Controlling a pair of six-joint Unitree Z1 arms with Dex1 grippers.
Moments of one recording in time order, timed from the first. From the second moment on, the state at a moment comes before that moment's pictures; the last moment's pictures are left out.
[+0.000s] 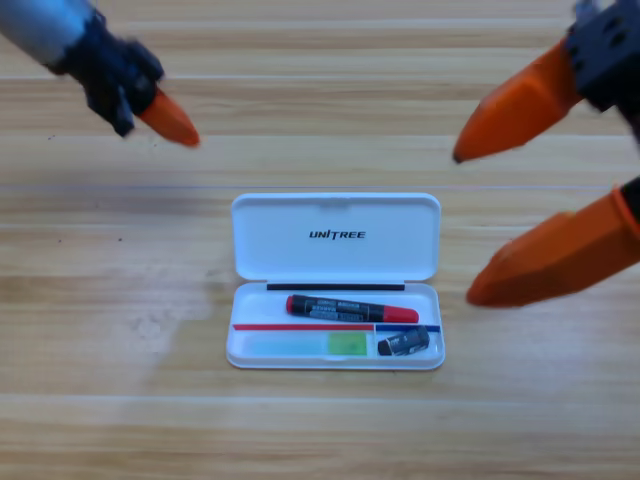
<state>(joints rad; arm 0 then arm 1) -0.23 2.05 -1.61 0.81 -0.54 0.82 0.98 1.50 -1.52 0.88 0.37 -0.38</state>
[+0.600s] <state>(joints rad) -0.25 2.38 -1.78 0.83 -0.77 0.82 0.98 1.58 -1.52 0.88 0.43 -0.38</state>
